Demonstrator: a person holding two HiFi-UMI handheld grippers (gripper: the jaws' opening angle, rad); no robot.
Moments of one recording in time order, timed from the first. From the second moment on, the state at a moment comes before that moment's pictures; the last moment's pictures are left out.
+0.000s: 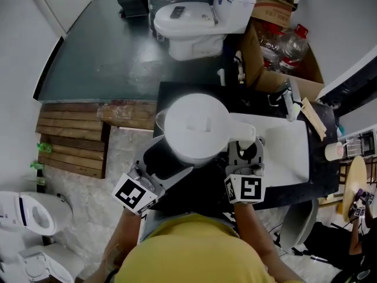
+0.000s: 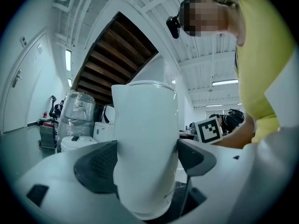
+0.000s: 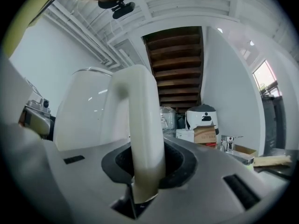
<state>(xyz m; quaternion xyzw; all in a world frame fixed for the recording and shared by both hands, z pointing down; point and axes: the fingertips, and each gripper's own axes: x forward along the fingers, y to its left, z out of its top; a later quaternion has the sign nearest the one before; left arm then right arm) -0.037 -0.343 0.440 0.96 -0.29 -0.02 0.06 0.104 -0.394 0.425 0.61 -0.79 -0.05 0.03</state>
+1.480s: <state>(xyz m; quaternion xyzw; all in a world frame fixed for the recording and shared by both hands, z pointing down) -0.075 -0.321 0.378 0.94 -0.35 -0.03 0.01 0.163 -0.363 0.354 0.67 -0.74 -0.03 -0.06</state>
